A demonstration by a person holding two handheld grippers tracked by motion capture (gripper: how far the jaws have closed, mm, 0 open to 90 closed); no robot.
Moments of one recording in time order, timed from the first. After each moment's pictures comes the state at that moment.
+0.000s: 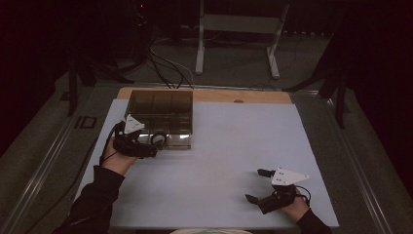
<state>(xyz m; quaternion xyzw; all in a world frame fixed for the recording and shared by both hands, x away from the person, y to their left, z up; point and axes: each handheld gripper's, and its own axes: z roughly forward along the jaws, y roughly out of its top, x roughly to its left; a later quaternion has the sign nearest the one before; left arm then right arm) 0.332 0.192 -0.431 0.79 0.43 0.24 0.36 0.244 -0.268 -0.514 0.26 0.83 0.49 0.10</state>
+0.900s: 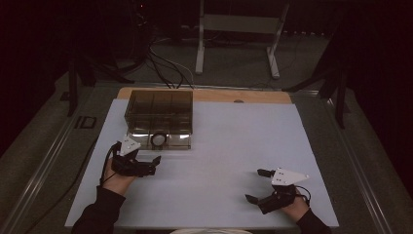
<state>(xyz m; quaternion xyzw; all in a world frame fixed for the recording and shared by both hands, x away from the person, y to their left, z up) 0.290 0.197 -0.468 0.77 0.46 0.23 0.38 0.244 -0.267 -0.513 0.26 0.83 0.49 0.10</state>
